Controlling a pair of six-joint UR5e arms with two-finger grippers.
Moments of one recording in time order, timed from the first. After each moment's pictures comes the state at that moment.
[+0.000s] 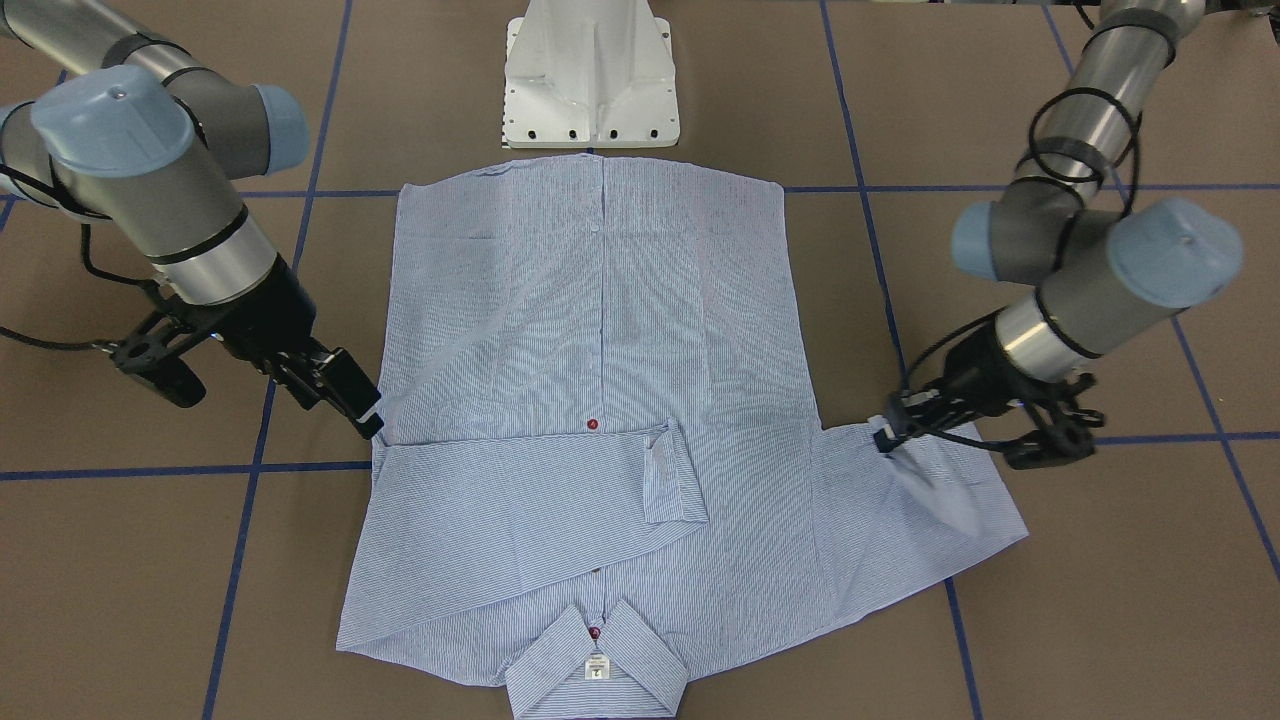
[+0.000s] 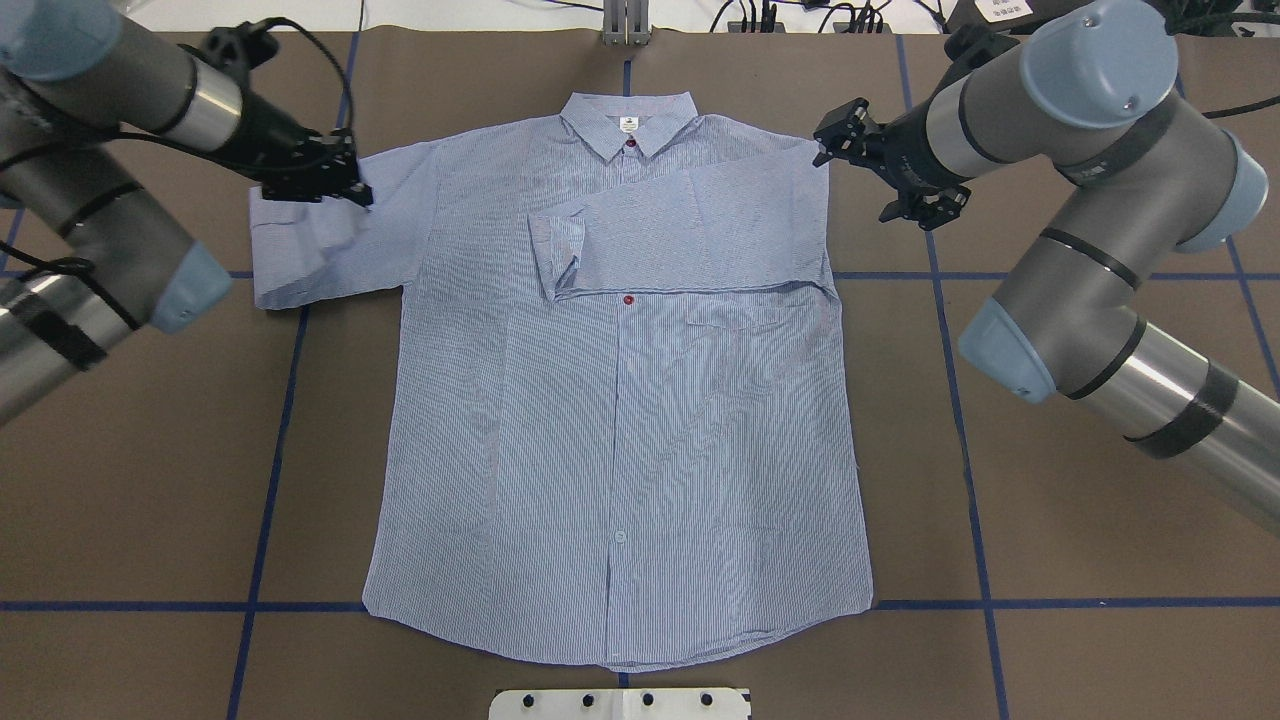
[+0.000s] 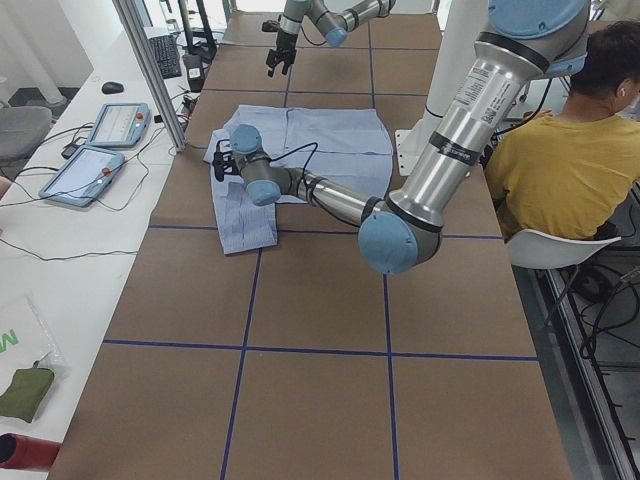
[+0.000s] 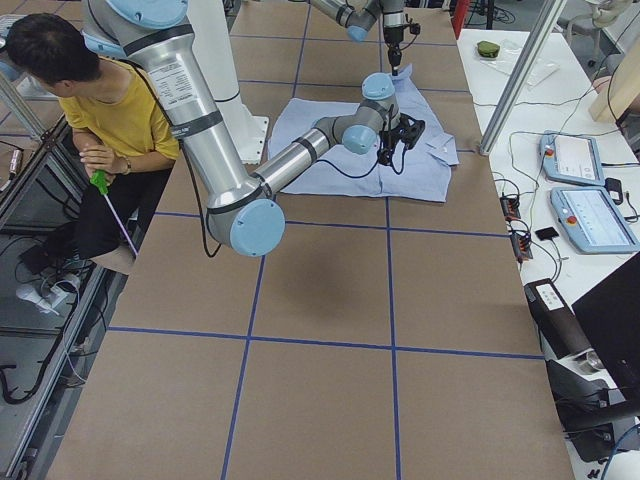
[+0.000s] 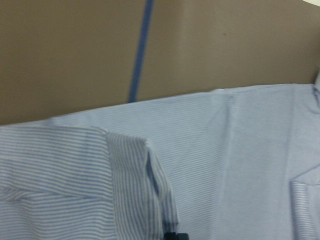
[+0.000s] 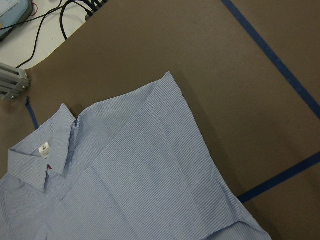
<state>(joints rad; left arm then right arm) -0.92 -2.14 -1.34 -2.35 -2.26 -1.38 0.88 -1.12 1.70 -1.17 1.98 1.64</state>
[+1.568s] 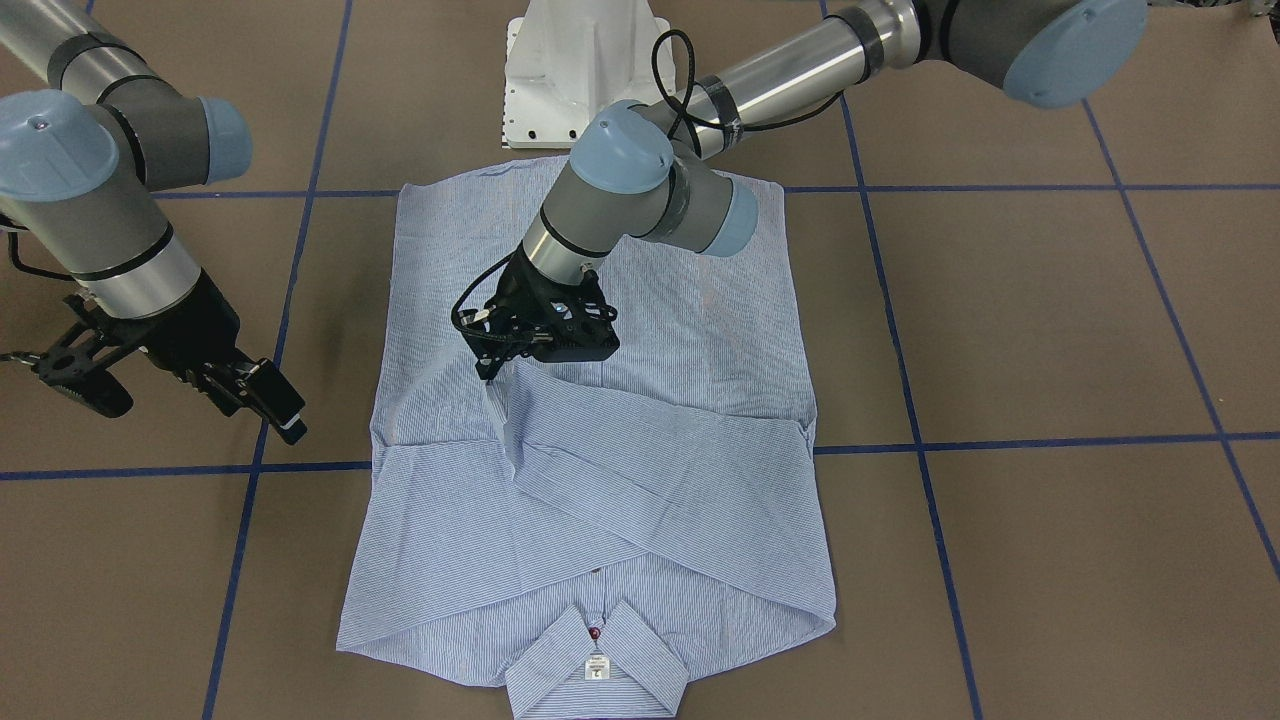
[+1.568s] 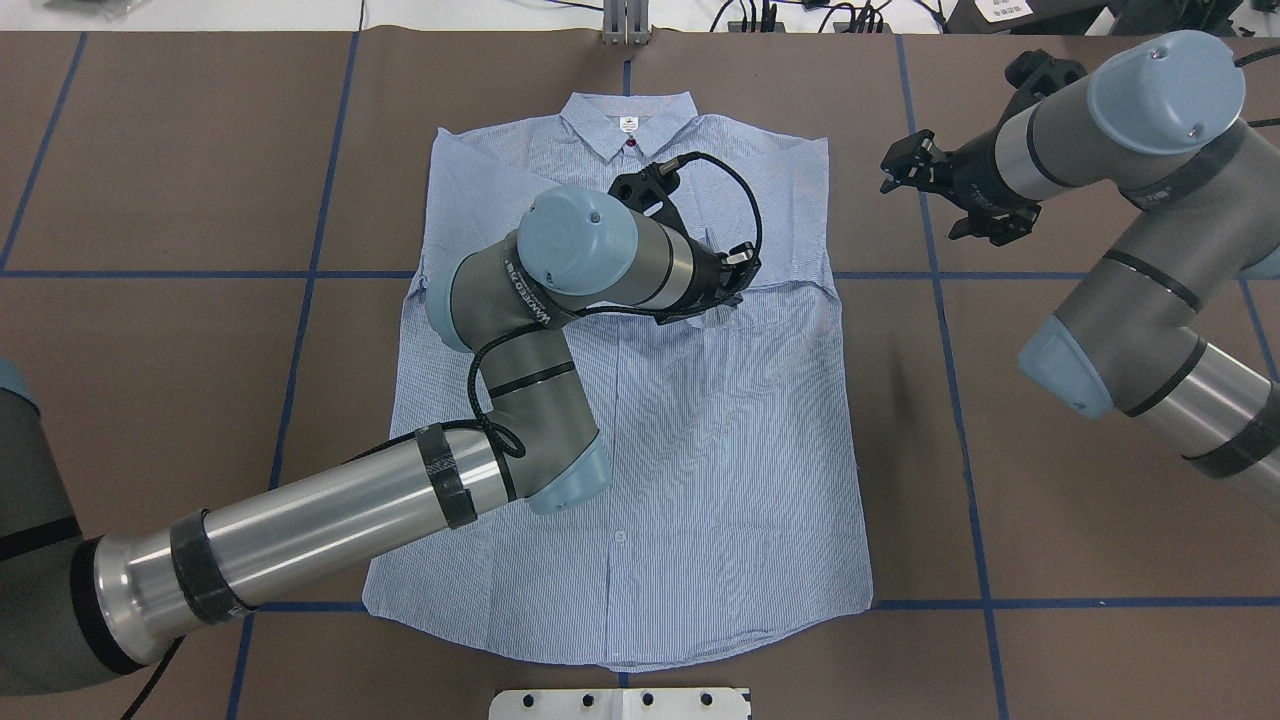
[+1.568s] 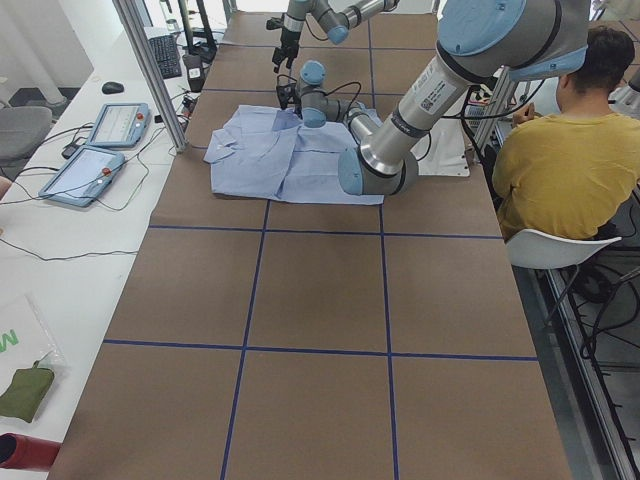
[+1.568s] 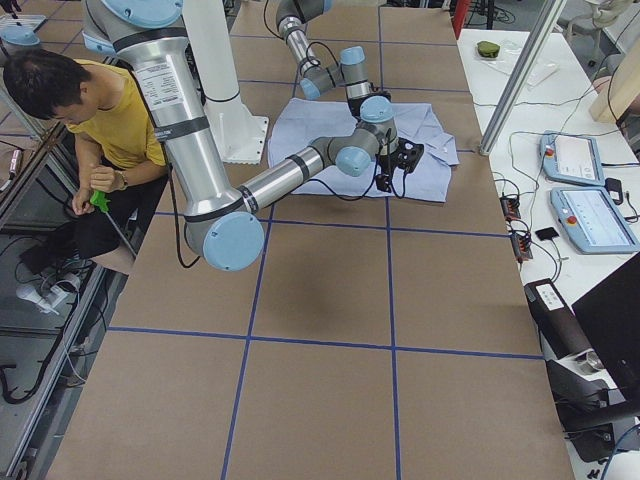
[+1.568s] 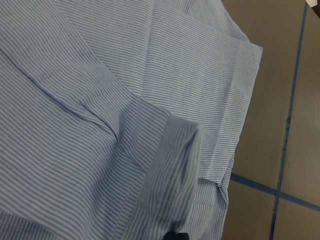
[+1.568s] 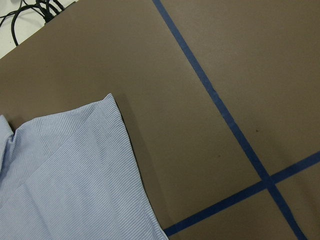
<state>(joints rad) -0.52 -2.55 -1.15 -2.36 -1.79 -1.72 0.90 -1.22 1.71 -1.16 1.97 1.53</state>
